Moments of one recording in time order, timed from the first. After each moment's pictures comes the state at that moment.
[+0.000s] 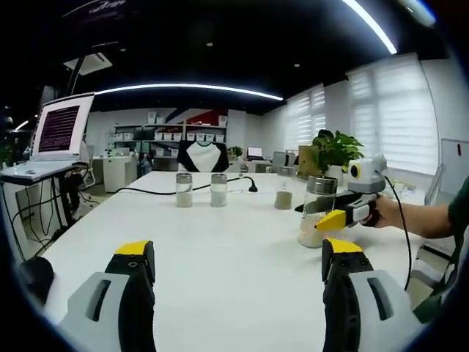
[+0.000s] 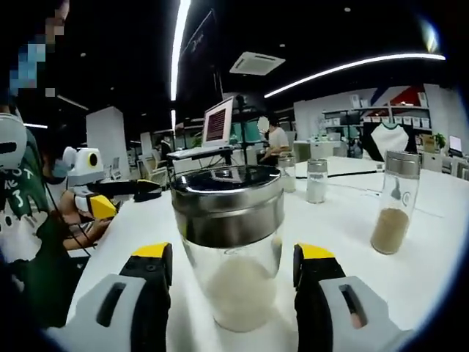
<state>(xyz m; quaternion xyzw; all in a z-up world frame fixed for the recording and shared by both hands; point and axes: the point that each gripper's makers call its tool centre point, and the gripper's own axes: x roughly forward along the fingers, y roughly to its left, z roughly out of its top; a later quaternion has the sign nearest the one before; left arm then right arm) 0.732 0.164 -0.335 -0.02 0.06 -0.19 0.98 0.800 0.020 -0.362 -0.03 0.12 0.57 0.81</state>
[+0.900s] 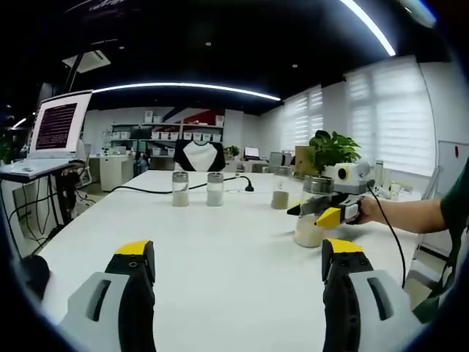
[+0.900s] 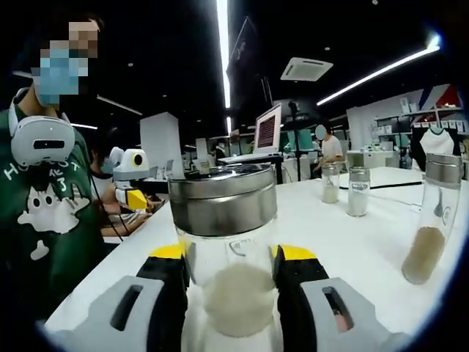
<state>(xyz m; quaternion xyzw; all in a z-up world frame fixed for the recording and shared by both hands) 0.731 0.160 -0.336 -0.03 0.06 -0.20 0.98 0.785 0.028 -0.358 -0.02 0.08 0.68 0.73</state>
